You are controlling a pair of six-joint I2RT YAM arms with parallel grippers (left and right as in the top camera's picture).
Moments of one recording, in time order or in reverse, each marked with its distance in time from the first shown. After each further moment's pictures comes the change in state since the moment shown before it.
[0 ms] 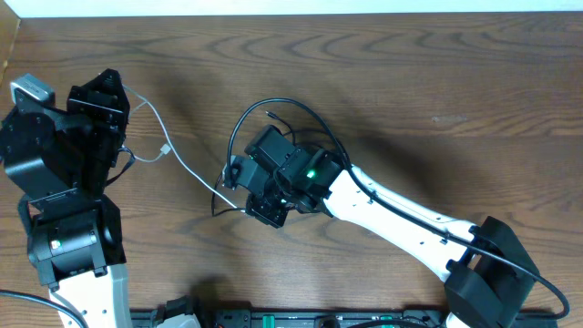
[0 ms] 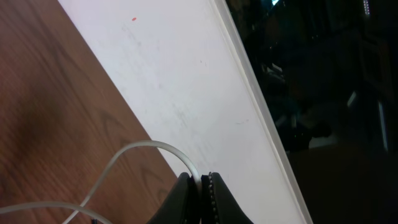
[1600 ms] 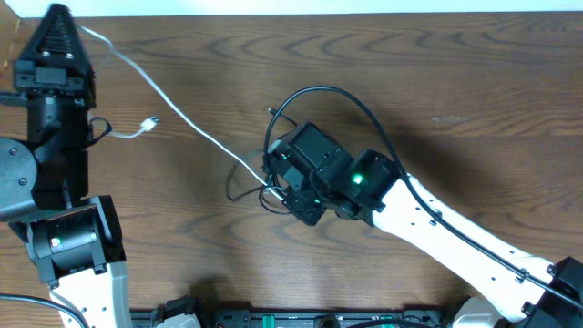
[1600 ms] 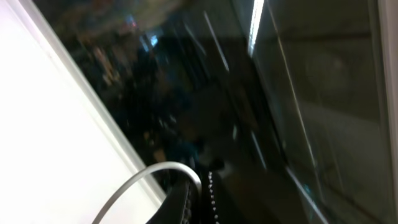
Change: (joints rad) left arm 0.000 0.008 0.000 0.573 -0.038 -0.220; right arm -0.047 -0.225 -0.006 -0.272 0.282 0.140
